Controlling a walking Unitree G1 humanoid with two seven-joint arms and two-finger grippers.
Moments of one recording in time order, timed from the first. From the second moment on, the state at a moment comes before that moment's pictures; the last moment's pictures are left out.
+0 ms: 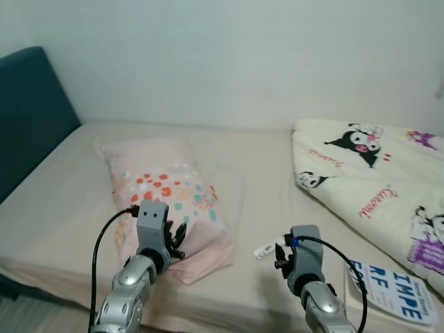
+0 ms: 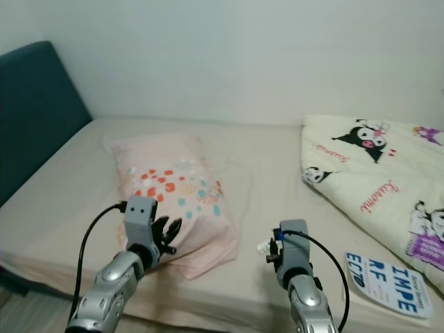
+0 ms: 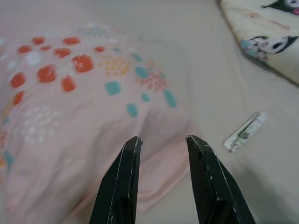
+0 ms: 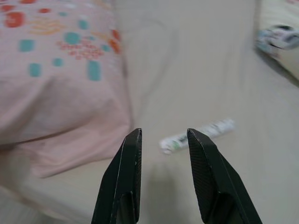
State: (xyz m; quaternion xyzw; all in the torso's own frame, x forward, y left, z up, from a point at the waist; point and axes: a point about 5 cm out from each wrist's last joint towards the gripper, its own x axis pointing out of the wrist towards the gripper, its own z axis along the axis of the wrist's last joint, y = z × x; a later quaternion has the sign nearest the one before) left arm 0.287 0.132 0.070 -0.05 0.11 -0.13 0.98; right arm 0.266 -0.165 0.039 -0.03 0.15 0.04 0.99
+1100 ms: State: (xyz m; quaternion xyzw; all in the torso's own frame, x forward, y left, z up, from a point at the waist) left arm 0.282 0.143 0.073 -0.01 0.10 -0.11 0.99; right arm 0.269 -0.161 0.038 -0.02 0.15 0.04 0.99
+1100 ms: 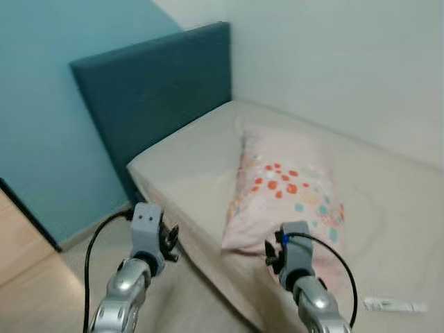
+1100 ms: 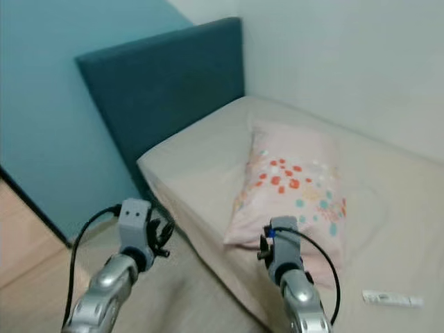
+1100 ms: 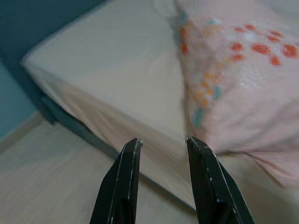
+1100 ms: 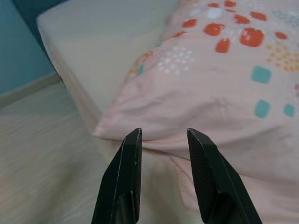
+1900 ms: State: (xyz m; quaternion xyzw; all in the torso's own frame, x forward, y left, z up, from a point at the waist) left arm 0.286 0.139 0.082 -0.01 0.09 -0.12 0.99; right arm 0.266 -0.167 0.033 -0.02 0.17 0.02 0.99
